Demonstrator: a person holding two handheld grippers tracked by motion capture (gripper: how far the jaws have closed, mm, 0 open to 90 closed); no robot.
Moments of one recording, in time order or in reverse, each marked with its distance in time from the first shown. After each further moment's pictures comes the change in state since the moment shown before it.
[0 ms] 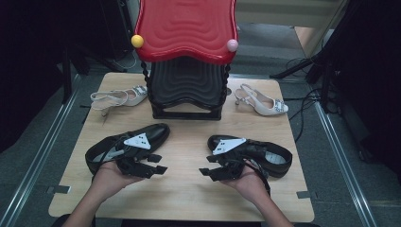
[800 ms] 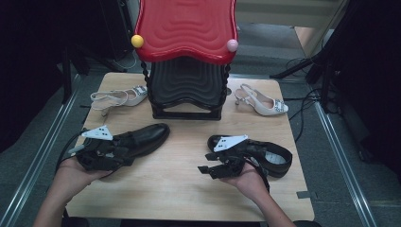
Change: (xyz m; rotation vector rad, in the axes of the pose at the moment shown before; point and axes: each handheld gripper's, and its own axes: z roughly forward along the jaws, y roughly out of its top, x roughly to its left) left arm 0.034 -0.032 -0.075 -0.022 0.135 -0.118; right arm -0.004 0.005 -0.004 -0.047 0.039 0.015
